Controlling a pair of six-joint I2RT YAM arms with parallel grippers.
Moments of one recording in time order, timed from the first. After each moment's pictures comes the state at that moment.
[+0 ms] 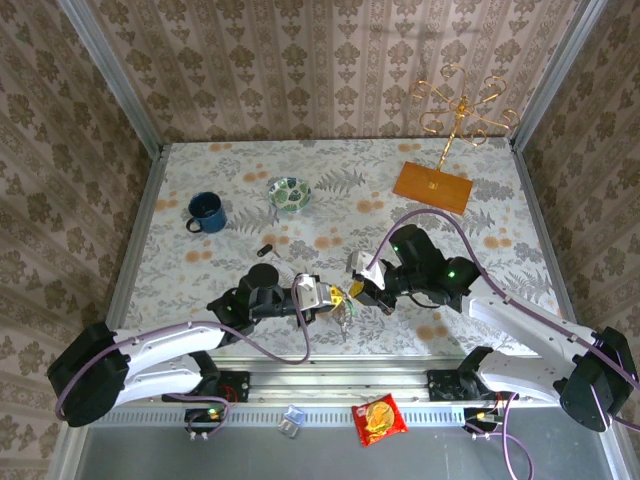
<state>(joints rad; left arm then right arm) -0.96 1.07 0.38 0.43 0.47 0.32 0.68 1.10 0.80 -0.49 -0.54 -0.41</state>
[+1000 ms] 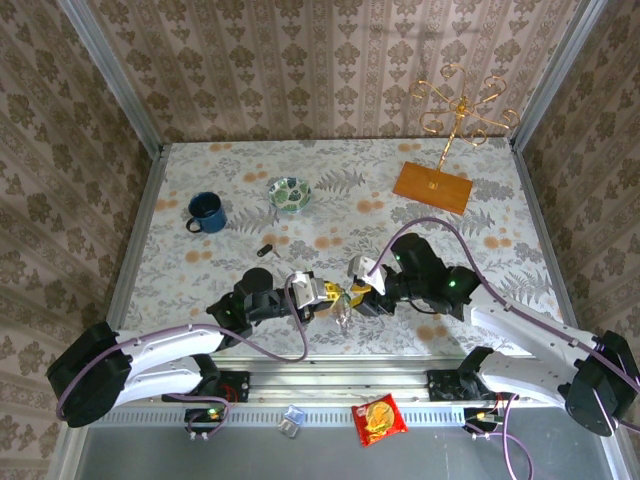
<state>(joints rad) -0.96 1.07 0.32 0.57 0.43 0.22 0.71 1.06 0.71 -0.39 -0.50 -0.36</state>
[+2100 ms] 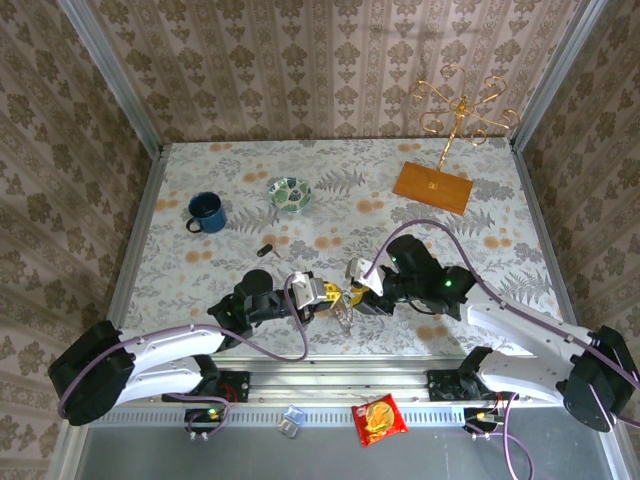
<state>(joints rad) -0.96 1.08 0.31 0.61 0.42 0.20 0.72 1.07 0.71 -0.40 -0.44 -0.39</state>
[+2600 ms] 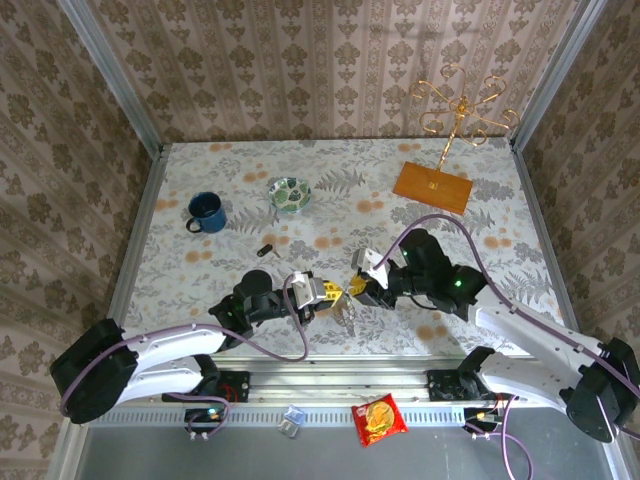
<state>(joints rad) -0.96 1.10 0.30 0.66 0.43 0.20 0.67 1.04 0.71 -0.32 -0.53 -0.35</state>
